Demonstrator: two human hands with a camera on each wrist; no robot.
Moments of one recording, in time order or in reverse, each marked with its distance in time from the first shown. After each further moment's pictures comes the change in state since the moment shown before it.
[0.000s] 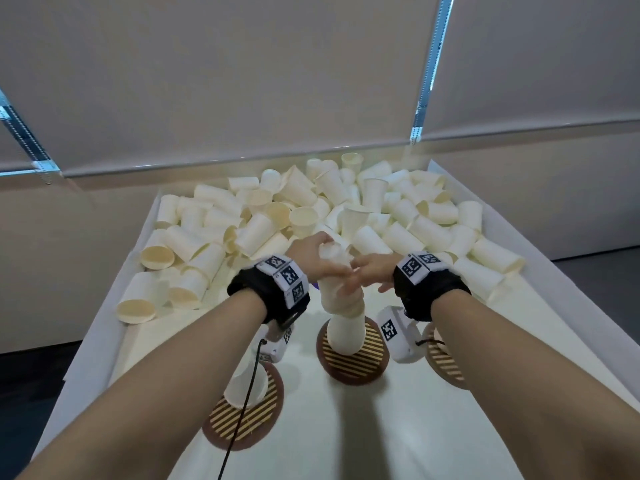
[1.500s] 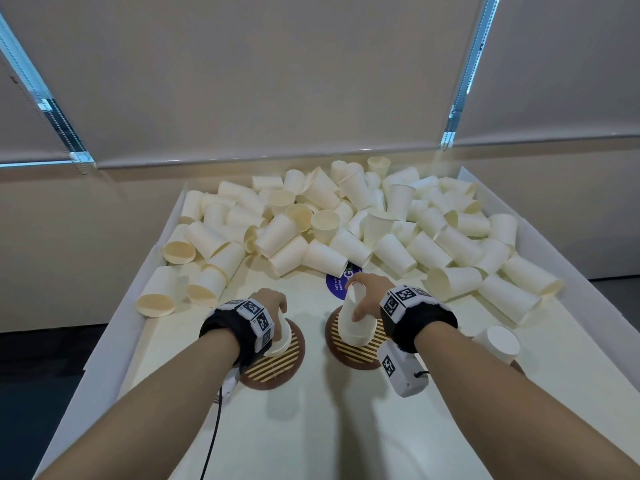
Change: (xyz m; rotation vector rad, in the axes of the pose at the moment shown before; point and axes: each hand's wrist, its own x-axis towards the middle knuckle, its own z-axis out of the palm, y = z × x) left_hand 0.000 -0.109 0.000 0.614 -0.250 -0.298; right_hand 0.037 -0.005 0.033 -0.192 0.201 -0.098
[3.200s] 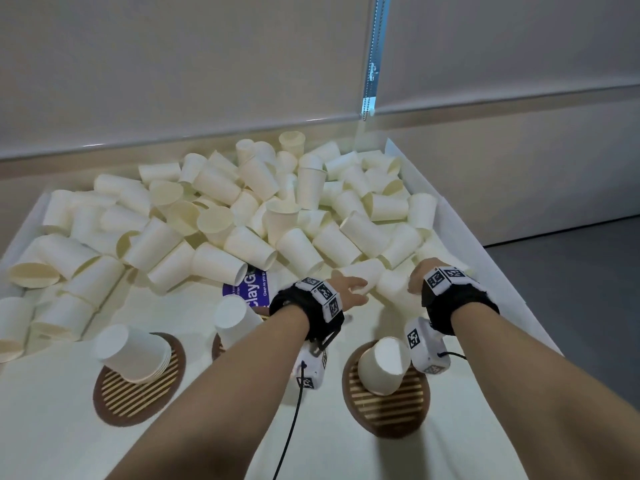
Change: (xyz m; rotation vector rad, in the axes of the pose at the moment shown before) left_hand 0.091 0.289 -0.006 -0.408 -0.164 0.327; right_hand 0.046 0.248 -0.105 0.198 0.287 0.648
